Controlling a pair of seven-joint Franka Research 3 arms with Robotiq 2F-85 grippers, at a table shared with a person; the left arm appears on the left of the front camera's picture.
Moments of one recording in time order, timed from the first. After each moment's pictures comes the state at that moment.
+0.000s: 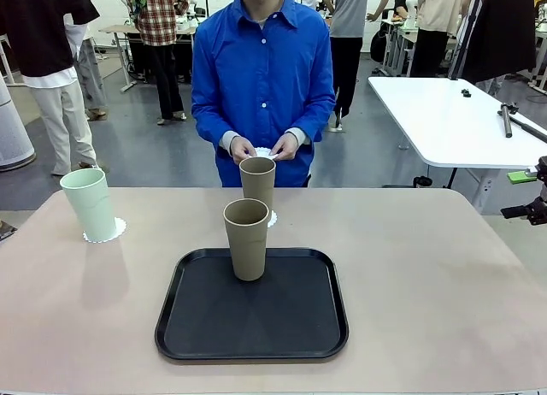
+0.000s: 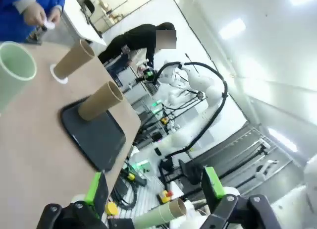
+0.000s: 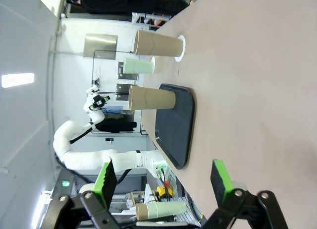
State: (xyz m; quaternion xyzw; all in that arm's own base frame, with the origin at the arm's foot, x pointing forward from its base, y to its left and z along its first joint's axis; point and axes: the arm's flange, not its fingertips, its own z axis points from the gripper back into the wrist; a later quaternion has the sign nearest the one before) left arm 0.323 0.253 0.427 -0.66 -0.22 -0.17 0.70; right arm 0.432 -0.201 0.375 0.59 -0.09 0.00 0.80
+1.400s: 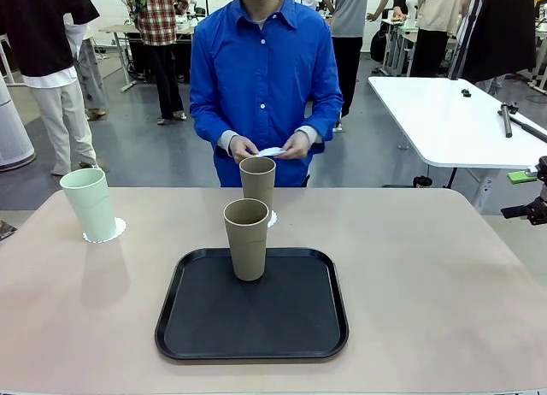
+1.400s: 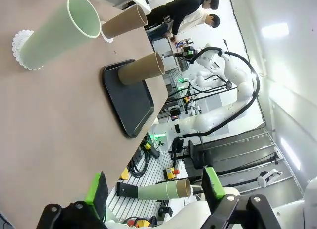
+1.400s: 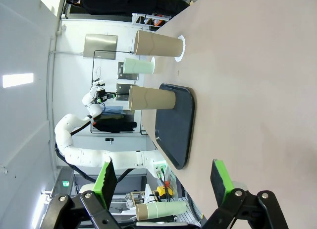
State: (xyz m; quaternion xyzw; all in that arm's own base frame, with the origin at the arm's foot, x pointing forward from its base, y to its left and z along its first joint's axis) left arm 0.356 0.283 0.419 -0.59 -0.12 -0.12 0.79; right arm 0.432 -0.201 0.375 0.59 -0.09 0.00 0.80
